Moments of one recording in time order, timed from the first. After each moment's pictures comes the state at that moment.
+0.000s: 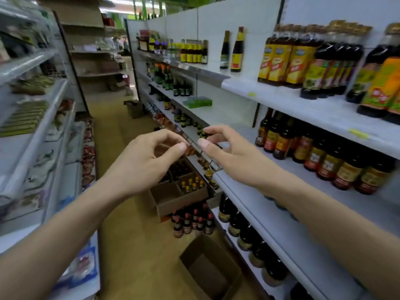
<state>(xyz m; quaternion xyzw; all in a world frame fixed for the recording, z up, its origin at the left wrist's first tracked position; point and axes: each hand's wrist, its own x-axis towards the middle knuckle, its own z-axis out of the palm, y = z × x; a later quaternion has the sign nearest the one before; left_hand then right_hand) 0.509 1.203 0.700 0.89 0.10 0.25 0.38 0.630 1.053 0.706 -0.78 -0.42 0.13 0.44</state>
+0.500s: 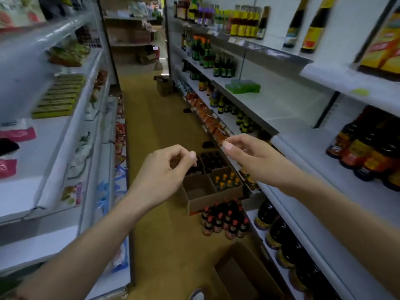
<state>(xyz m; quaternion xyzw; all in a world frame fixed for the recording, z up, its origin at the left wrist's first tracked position) 0.541 1.428 0.618 0.84 0.22 0.26 0.41 0.694 1.289 0.652 -0.80 -0.43 0.19 0.37</state>
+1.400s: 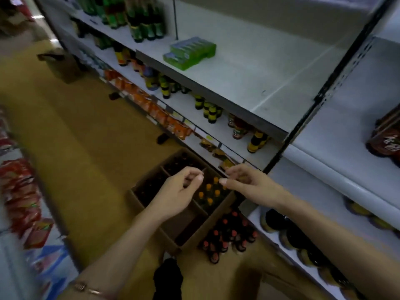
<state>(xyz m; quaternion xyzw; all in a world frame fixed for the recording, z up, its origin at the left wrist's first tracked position) 0.983 1.738 0.444 0.84 0.07 -0.09 0.53 1.055 1.532 0.474 -0.86 -0.14 0.30 0.39</state>
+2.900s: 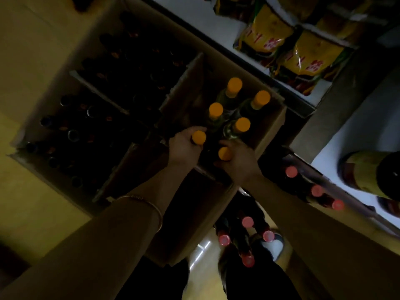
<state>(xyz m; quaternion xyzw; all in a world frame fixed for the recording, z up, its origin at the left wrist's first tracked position) 1.210 1.753 -0.193 0.85 0.22 -0.20 0.44 1.211 1.602 -0.179 -0.88 -0.01 0.36 0.30</state>
